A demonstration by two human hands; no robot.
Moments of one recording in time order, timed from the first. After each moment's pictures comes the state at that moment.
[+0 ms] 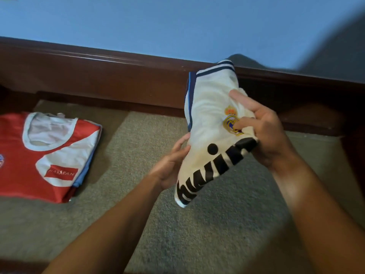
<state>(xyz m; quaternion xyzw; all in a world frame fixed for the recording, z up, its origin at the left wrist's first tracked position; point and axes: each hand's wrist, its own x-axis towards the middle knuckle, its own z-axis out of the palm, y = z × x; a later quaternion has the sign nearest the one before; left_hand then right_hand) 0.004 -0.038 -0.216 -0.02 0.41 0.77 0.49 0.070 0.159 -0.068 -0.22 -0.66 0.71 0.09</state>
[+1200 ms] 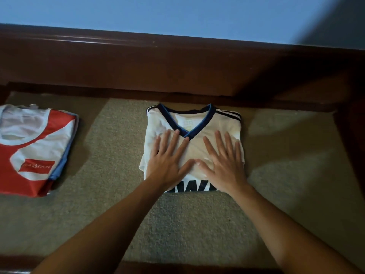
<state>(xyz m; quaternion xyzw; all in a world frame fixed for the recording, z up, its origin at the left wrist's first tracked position) 0.050 -0.017 -0.267 0.38 0.92 0.05 0.04 0.151 0.166 -0.255 -0.16 -0.98 0.08 -0.07</state>
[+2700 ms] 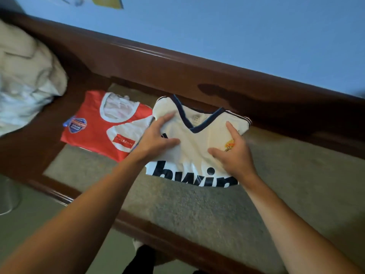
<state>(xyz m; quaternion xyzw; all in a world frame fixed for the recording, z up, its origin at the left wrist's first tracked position) -0.007 -0.192 -0.121 0.05 0.82 0.54 0.16 0.076 0.050 -0.134 -0.19 -0.85 0.49 0.02</state>
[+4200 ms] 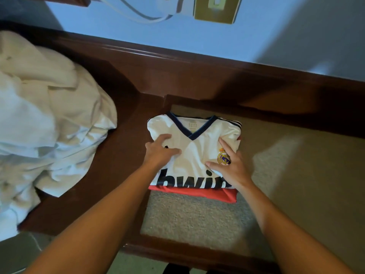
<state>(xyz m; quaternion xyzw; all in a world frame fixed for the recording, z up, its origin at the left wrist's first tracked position) -0.215 -0.492 -0.189 -0.07 0.85 0.43 0.30 -0.087 -0.269 -0.193 -0.30 -0.82 0.49 -0.08</state>
